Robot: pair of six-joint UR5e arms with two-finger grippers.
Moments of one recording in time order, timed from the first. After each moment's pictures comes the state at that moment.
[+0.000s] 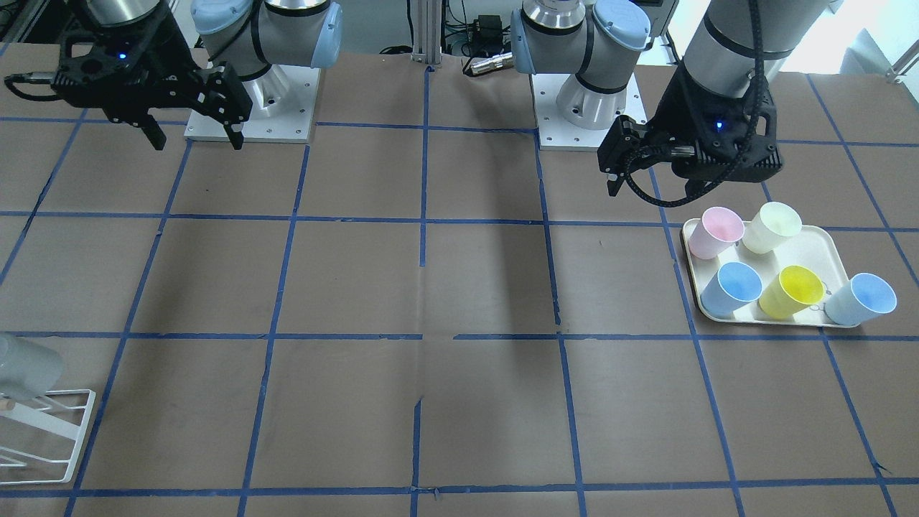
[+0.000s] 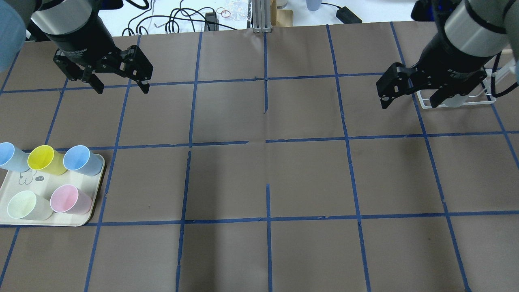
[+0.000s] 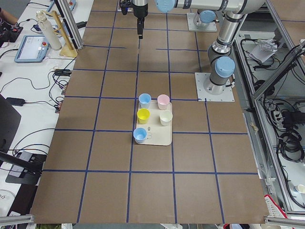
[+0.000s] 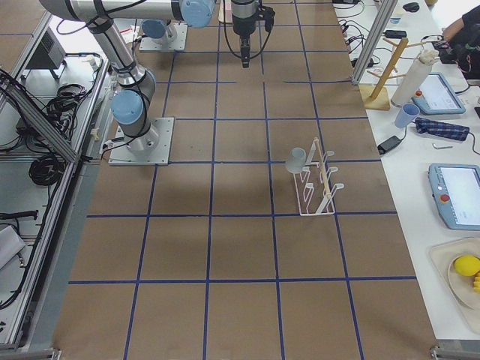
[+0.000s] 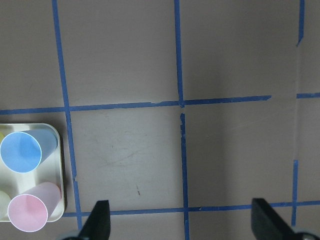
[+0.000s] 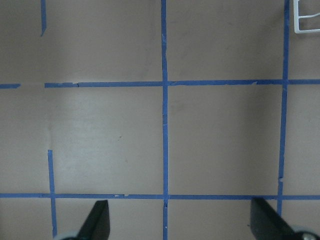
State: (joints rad) left arm -1.53 -1.60 -1.49 -1.62 1.58 0.09; right arm 1.52 -1.75 1.71 -1.59 -1.52 -0.05
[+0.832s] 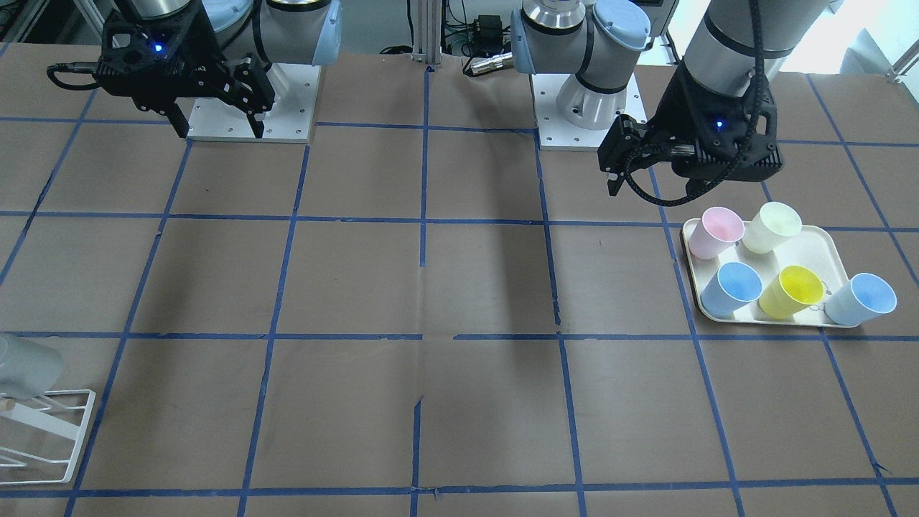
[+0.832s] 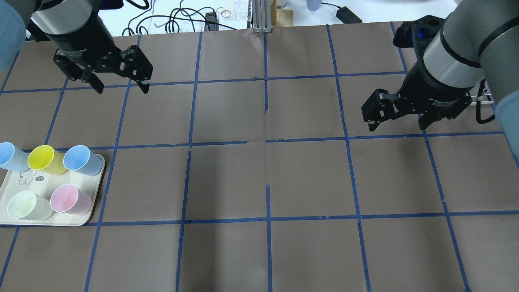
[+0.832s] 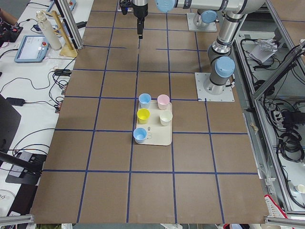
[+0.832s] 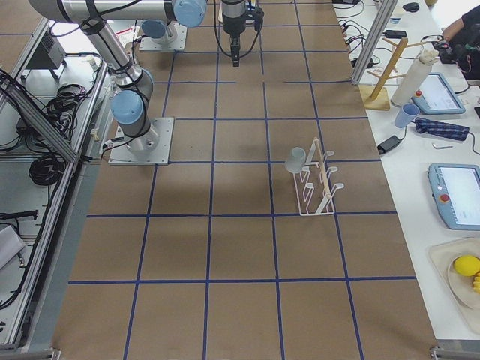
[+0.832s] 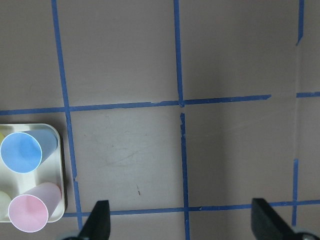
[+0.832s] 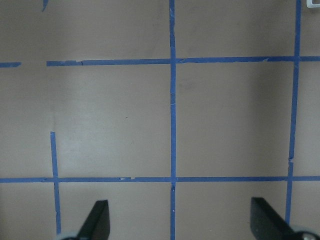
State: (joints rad) left arm -1.53 -1.60 -1.49 -1.62 1.58 0.09; right arm 1.54 -1.79 1.77 -1.60 -1.54 -0.03
